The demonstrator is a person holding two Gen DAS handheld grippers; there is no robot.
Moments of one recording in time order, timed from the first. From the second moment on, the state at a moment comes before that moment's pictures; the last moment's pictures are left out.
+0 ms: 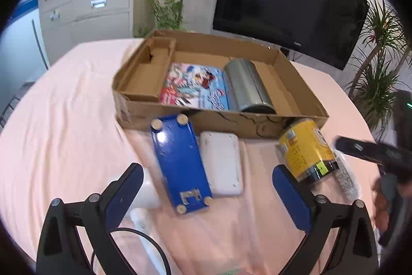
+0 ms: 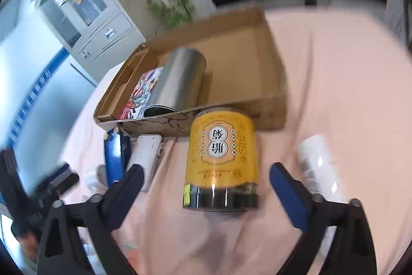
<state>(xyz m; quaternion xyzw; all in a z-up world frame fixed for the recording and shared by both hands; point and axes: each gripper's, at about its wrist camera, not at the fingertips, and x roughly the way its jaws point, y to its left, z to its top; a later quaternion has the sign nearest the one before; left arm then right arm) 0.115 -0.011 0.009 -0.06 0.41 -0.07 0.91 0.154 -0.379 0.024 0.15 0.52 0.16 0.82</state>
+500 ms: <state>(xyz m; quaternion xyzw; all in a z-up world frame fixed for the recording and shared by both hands) 0.147 -0.013 -0.027 -0.22 0.52 -0.25 0.79 0.131 -0.284 -0.005 0.06 0.60 0.32 0.73</state>
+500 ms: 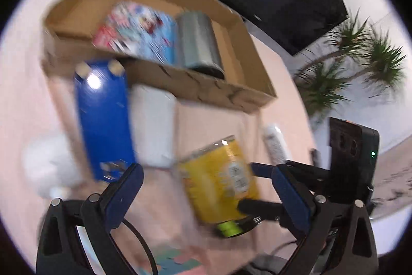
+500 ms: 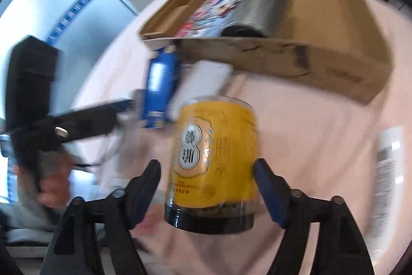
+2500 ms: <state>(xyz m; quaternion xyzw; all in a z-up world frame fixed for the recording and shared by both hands) 0.358 -0.143 -0.017 -0.07 0.57 -0.27 0.77 0.327 -0.346 -0.030 0.15 0.60 0.23 0.75</state>
